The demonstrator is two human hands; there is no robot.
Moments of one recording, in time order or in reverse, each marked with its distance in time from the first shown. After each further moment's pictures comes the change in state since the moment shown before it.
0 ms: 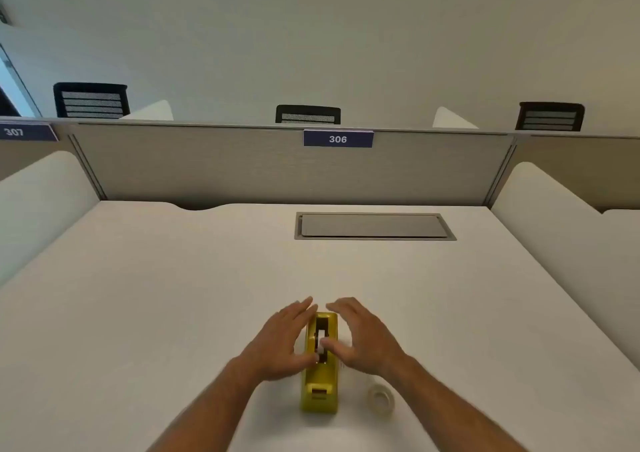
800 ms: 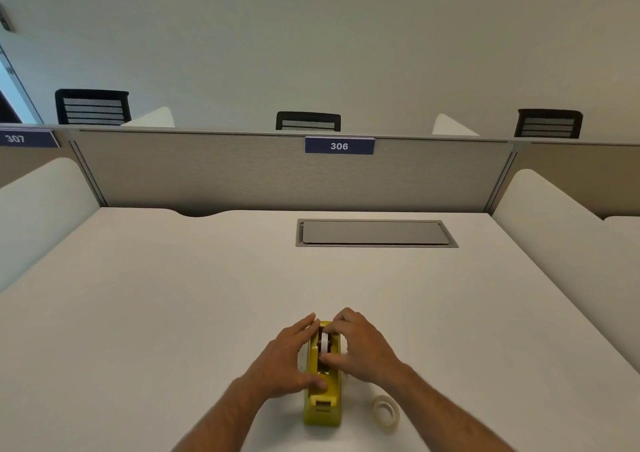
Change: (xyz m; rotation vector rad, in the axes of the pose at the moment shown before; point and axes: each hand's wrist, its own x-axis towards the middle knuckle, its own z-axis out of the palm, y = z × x) left_hand -0.002 0.003 0.007 -0.184 -0.062 -0.080; right_hand 0.012 -0.006 0.009 -0.018 -0.085 0.067
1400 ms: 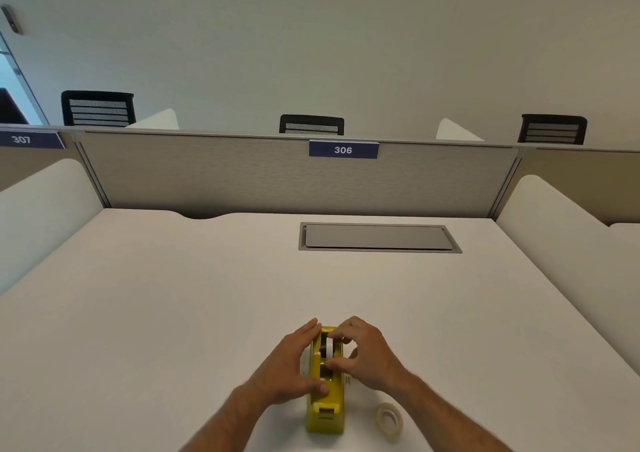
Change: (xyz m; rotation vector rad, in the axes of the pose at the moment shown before) left_hand 0.004 -0.005 0.006 -0.072 0.015 -0.056; right_hand -0.002 0.009 0.001 0.284 0.022 0.053
